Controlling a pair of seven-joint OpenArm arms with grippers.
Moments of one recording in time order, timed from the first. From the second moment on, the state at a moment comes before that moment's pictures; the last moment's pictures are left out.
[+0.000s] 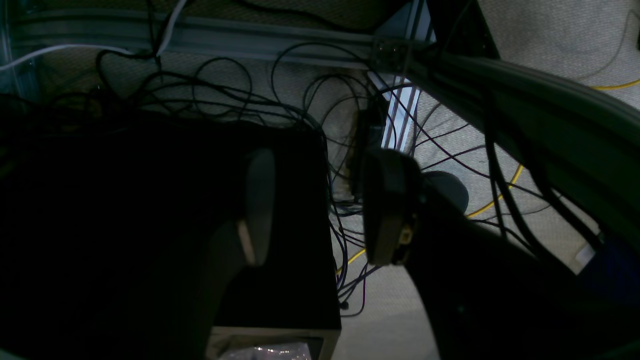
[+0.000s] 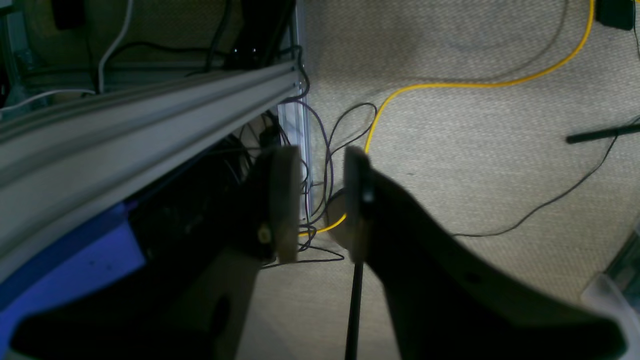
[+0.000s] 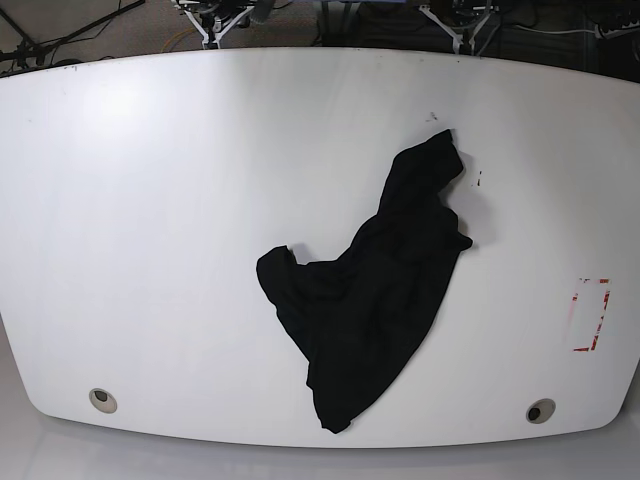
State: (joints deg) left arm 8.0 -6.4 -16.3 11.3 7.6 -11.4 -5.2; right arm -9.9 5.1 20.9 17.6 -14.4 23.3 5.0
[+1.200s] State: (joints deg) left arm 17.4 -5.6 -16.4 18.2 7.6 -11.4 -13.4; right arm -20.3 3.1 20.8 32.2 -14.4 23.0 4.2
